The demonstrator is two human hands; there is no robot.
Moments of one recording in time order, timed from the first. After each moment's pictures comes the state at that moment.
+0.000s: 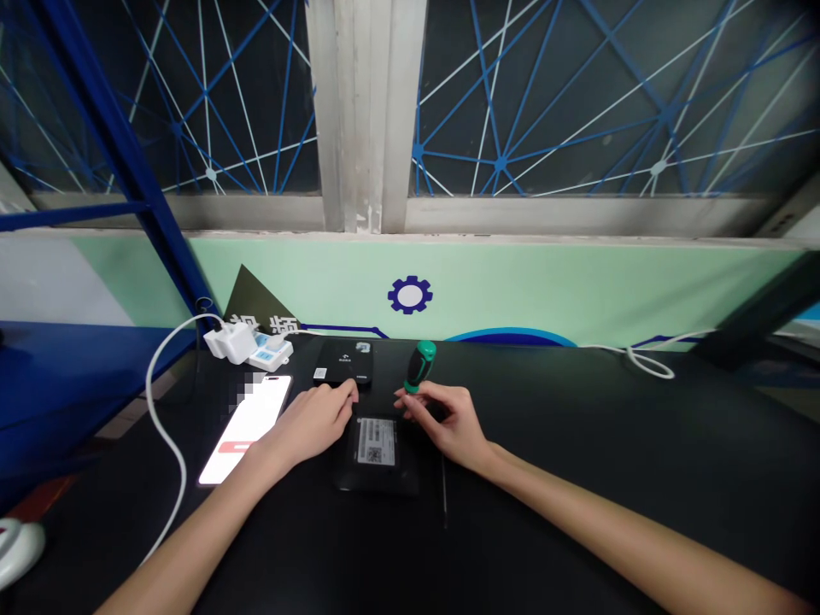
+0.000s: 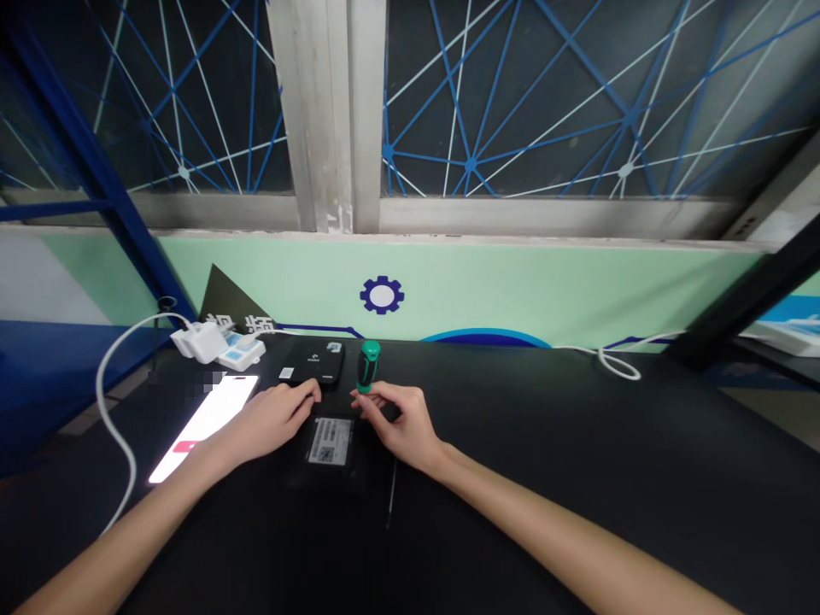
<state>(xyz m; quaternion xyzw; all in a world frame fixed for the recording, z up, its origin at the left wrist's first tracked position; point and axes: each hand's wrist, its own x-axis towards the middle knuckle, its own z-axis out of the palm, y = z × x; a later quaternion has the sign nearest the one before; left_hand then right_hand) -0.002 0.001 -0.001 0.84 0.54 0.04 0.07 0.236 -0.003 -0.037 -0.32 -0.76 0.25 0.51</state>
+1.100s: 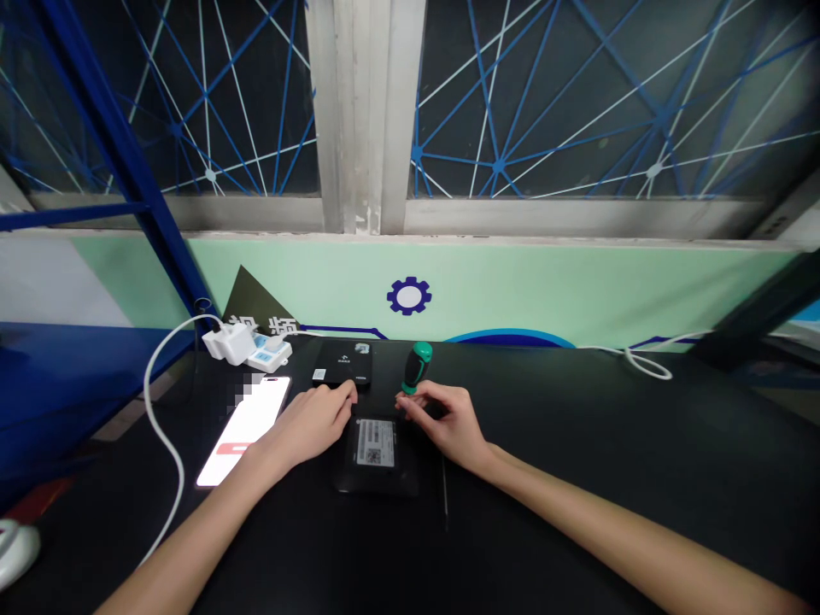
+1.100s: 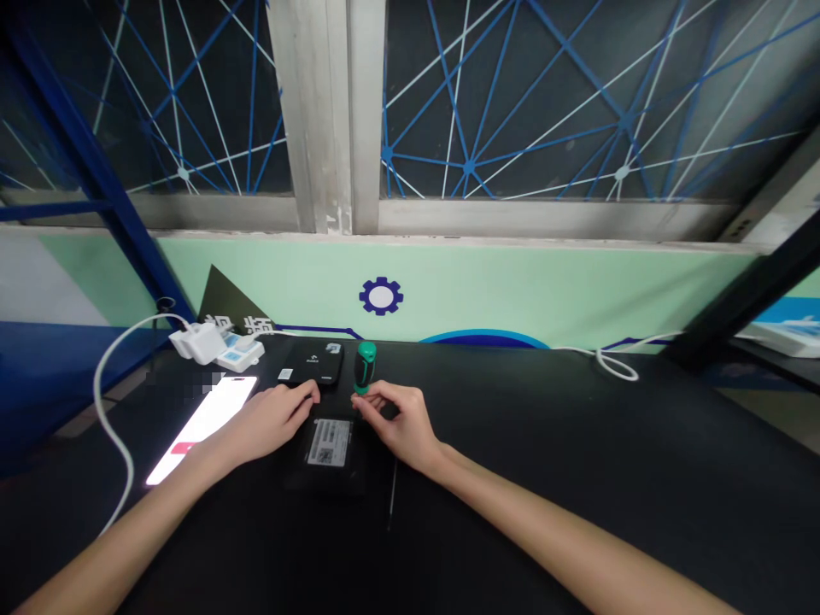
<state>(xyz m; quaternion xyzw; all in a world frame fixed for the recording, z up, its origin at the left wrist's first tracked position) -0.002 -0.001 0.001 0.83 0.54 0.04 0.07 0.232 -0.003 -0.035 -0.35 -0.75 0.21 0.52</state>
